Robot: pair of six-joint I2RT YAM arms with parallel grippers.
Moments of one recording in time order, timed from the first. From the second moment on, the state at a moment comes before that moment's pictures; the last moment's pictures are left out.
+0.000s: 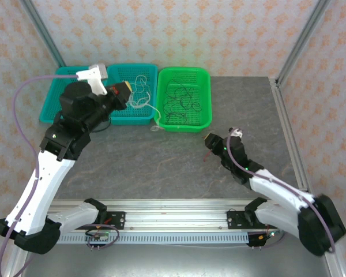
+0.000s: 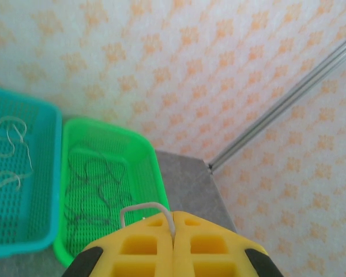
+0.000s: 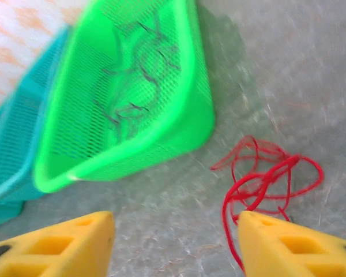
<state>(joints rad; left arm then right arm) -0.37 1.10 1.52 -0.58 0.02 -0.60 0.55 0.95 0.43 0.08 0.20 0.87</state>
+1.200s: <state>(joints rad) -0.02 2.20 2.28 -0.88 0.14 -0.54 0.55 0.54 0.48 -0.20 0.22 0.80</state>
